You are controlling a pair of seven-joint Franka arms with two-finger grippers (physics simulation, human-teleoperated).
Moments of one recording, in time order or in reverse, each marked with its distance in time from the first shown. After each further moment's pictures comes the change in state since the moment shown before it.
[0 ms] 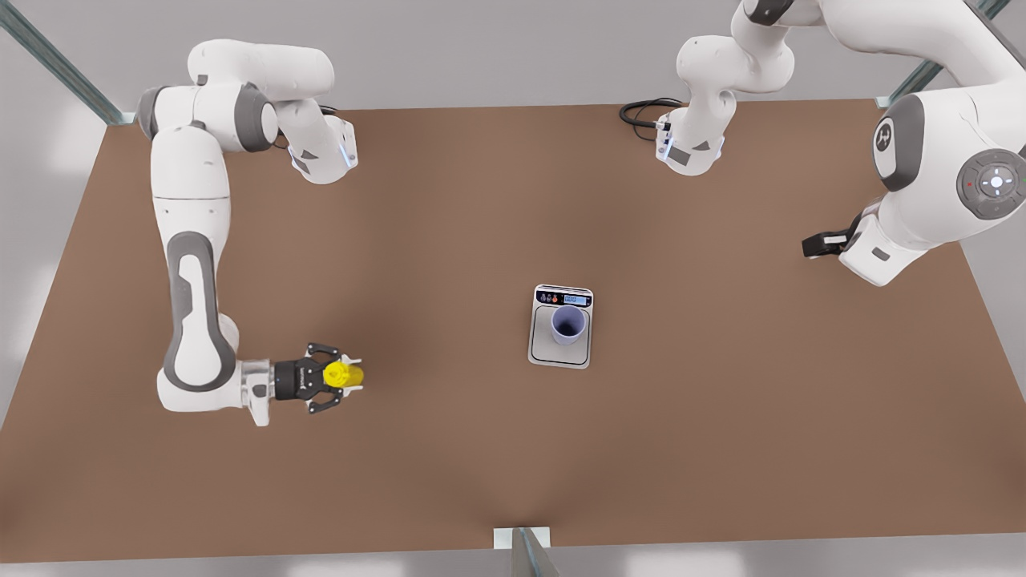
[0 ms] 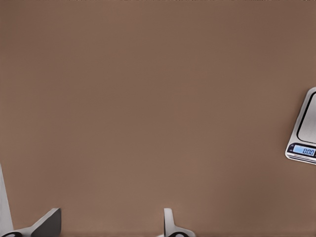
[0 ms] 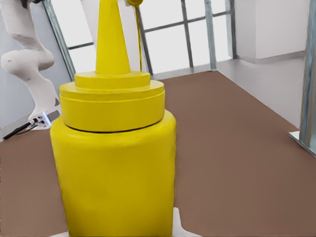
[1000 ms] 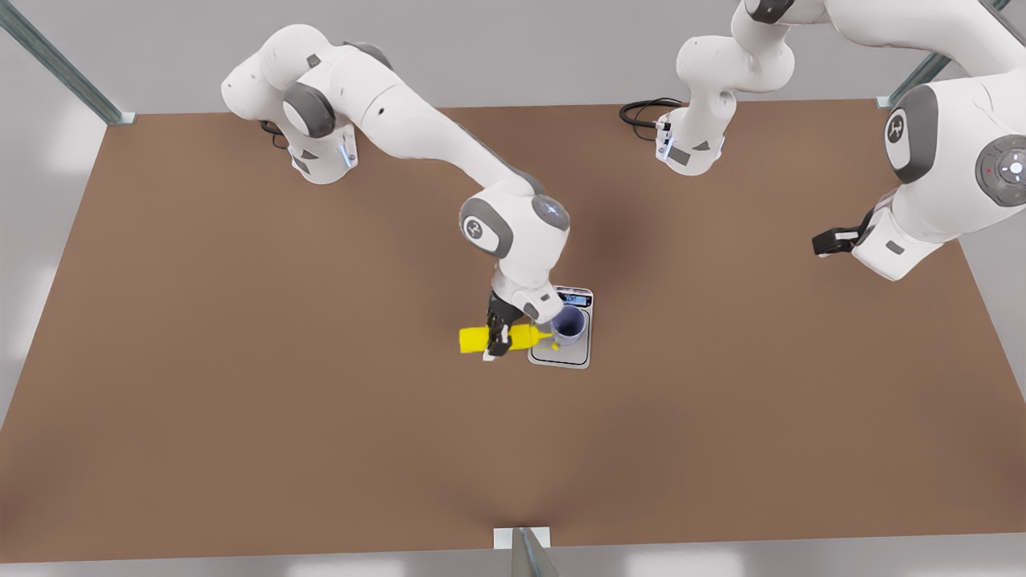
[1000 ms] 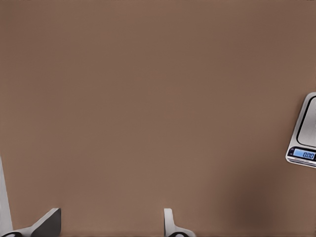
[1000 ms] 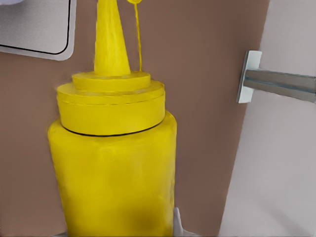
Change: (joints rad) left arm 0.010 -0.012 0.006 0.009 0.000 0.015 0.025; right arm 0.797 0.050 -0.005 0.502 -1.642 0.213 1.387
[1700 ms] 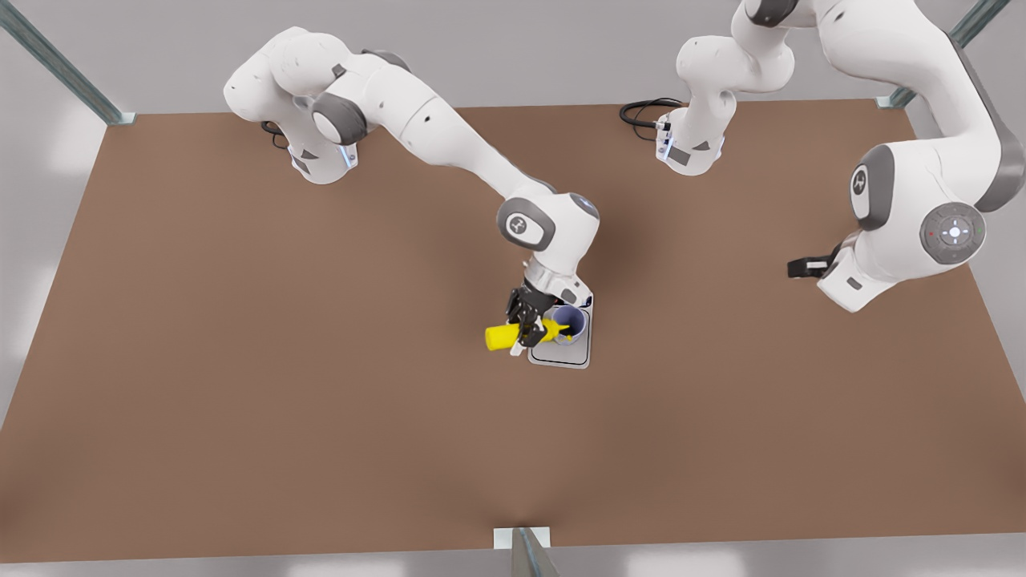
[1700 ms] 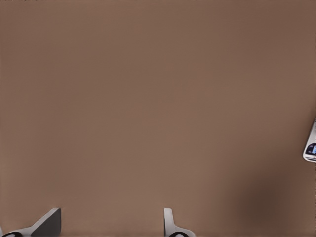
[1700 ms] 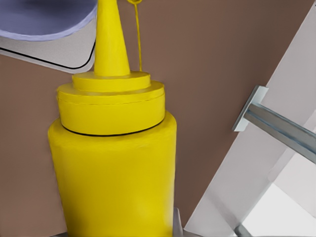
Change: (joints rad) left arm 0.003 0.008 0.002 -0.192 -0.007 0.145 0.029; right arm 0.139 0.144 -0.005 0.008 -0.278 0.036 0.034
